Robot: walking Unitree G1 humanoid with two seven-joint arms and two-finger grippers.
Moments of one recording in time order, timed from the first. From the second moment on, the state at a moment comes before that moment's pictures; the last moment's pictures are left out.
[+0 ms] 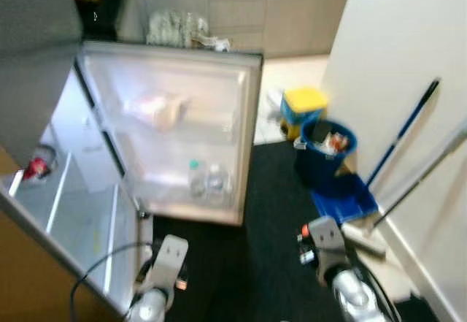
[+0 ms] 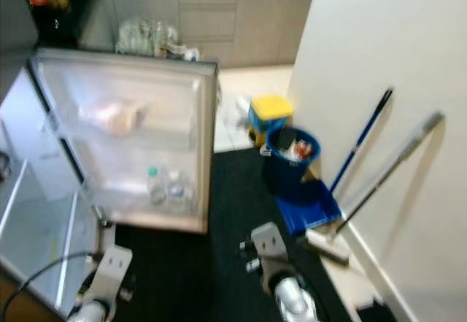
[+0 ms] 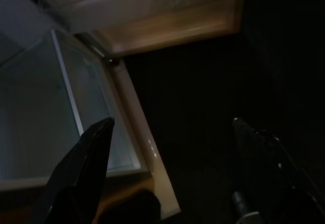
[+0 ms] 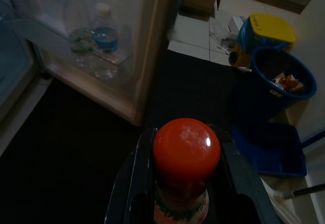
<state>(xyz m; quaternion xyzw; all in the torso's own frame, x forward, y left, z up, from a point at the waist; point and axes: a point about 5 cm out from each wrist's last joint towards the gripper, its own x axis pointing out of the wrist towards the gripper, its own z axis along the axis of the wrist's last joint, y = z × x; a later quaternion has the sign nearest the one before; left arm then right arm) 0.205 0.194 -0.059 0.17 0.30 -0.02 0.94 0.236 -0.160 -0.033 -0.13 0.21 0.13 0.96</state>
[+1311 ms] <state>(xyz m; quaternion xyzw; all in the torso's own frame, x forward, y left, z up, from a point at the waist) 0.199 0.204 -0.061 0.17 0.31 0.01 0.93 0.242 -0.148 -0.029 -0.12 0.19 0.13 0.96</state>
